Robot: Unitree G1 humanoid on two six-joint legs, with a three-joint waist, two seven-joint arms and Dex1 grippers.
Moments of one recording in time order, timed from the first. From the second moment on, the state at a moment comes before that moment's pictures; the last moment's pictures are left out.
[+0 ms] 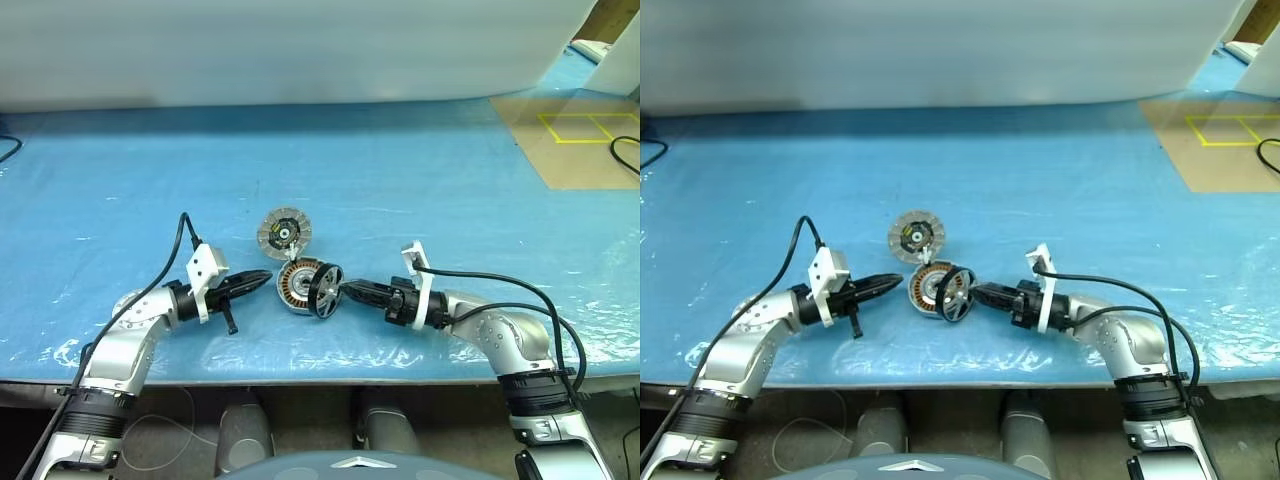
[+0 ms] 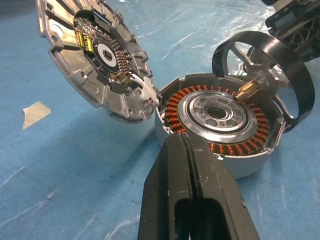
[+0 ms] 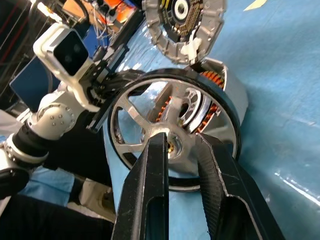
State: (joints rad) left arm -0.12 0.51 -0.02 0.00 -0.35 0.09 -1.02; right arm -0.21 -0.43 0.04 -0.07 0.72 0.87 0.92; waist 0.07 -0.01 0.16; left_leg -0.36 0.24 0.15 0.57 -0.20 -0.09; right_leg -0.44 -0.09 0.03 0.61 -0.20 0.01
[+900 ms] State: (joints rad) left arm -0.16 0.50 -0.04 0.06 -0.33 0.07 -1.02; right arm -0.18 -0.46 0.09 -0.18 0.62 0.81 0.87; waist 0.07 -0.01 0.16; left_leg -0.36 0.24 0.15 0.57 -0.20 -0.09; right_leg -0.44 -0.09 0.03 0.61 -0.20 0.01
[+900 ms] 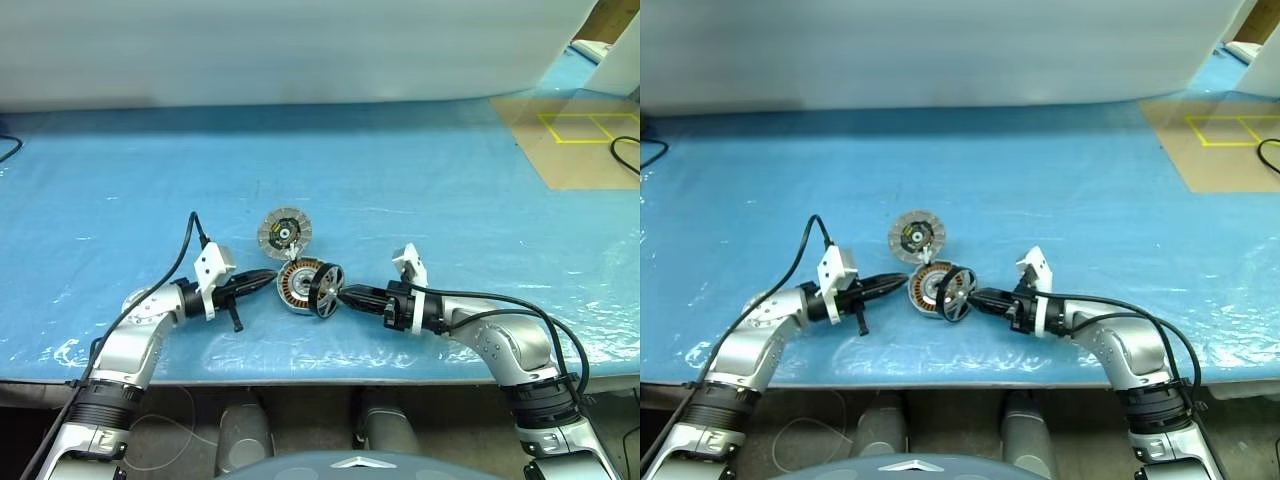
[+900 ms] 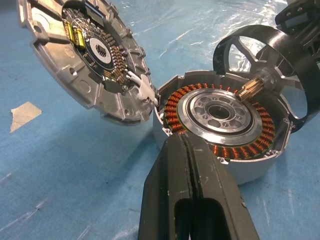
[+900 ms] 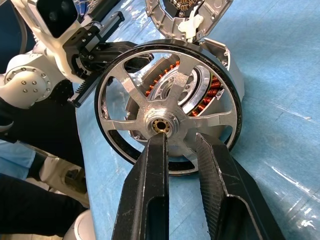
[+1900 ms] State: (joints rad) left arm -0.19 0.48 -0.05 0.11 -0.33 0.06 -1.03; right arm -0.18 -0.46 0.10 -0.27 0.66 0.86 0.80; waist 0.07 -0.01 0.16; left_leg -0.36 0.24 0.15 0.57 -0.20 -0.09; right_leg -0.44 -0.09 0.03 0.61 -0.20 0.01
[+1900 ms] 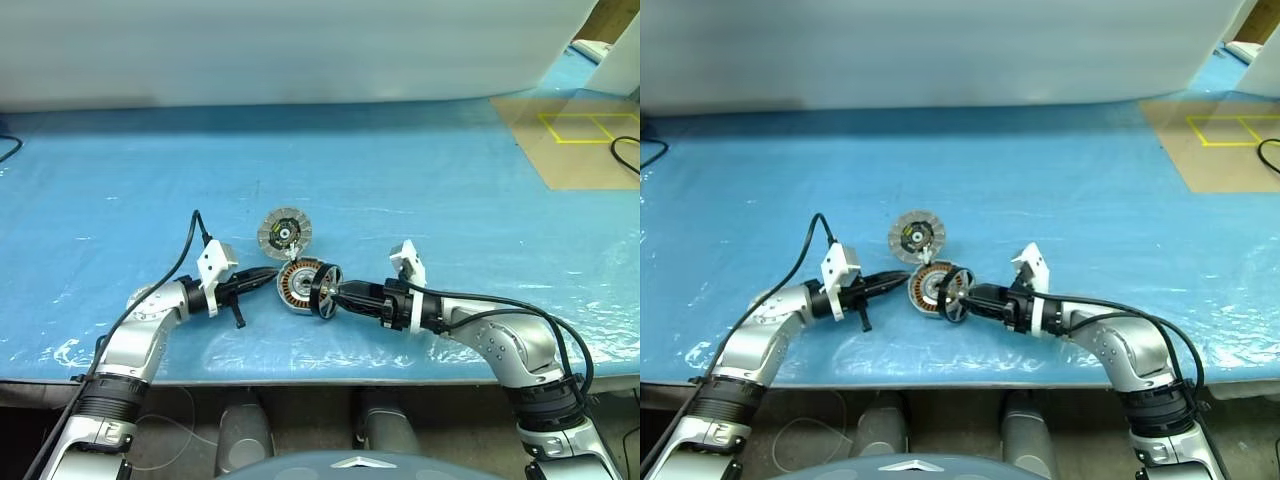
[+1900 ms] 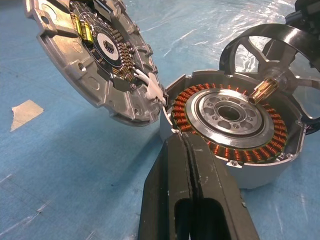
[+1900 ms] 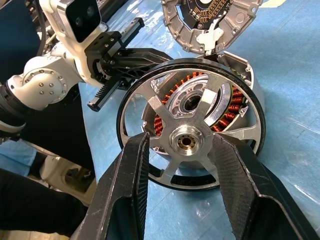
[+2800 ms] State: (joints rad) left arm -0.21 0.47 -0.05 0.15 -0.32 0.04 -1.02; right arm -0.23 -0.46 0.05 -0.27 0.71 0.87 0.82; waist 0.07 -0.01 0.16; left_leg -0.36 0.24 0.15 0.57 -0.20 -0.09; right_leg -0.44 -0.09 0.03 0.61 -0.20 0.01
